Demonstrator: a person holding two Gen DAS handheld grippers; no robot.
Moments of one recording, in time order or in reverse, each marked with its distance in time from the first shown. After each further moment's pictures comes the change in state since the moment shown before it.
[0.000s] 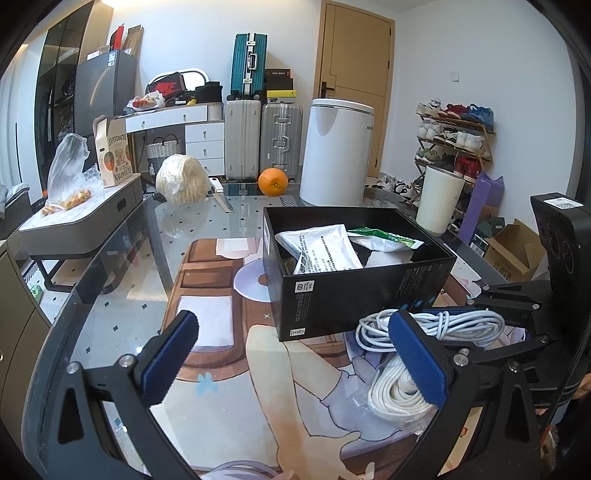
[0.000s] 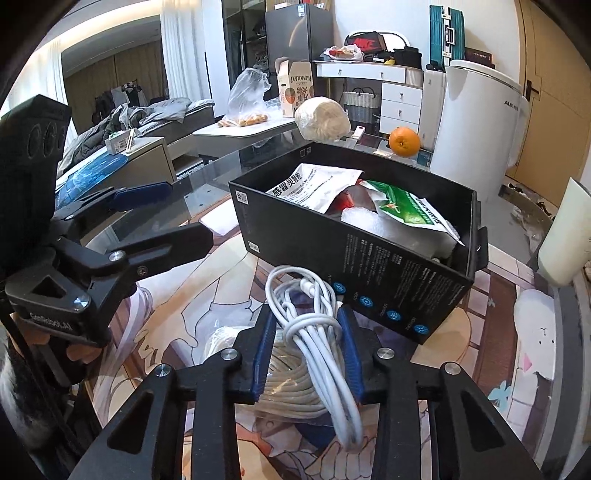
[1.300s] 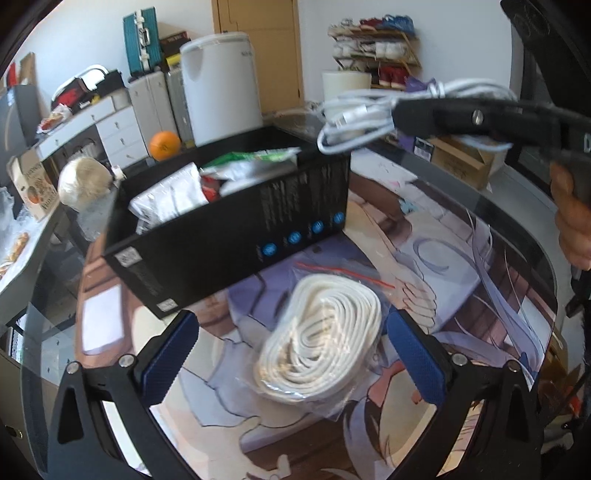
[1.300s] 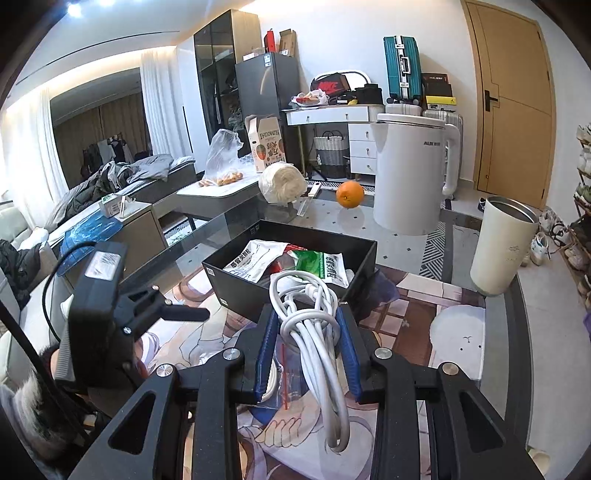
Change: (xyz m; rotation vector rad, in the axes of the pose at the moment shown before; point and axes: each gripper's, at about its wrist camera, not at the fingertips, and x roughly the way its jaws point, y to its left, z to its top) left arm 0.032 -0.085 -0.020 0.319 0.264 -0.173; right arm -0.098 -0.055 -0.002 0.114 -0.194 -0.037
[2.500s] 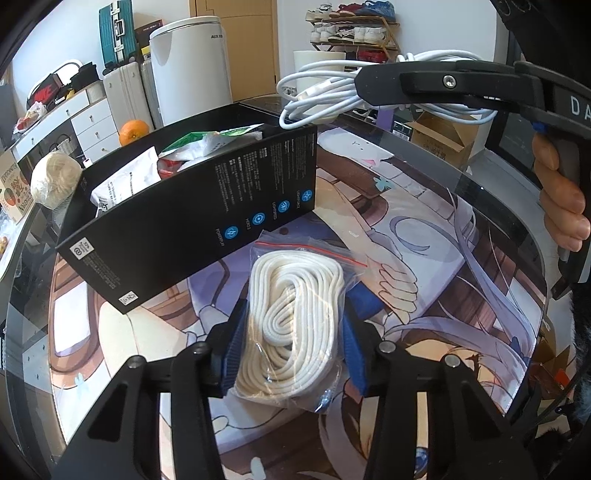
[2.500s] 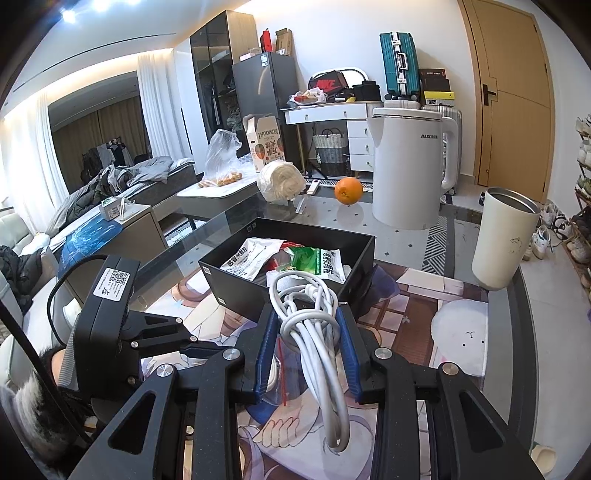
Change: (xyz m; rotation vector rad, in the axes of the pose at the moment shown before) left arm 0.010 -0.008 -0.002 0.032 0.048 -0.083; right arm 0.002 -0.002 -0.002 0.006 0.001 0.006
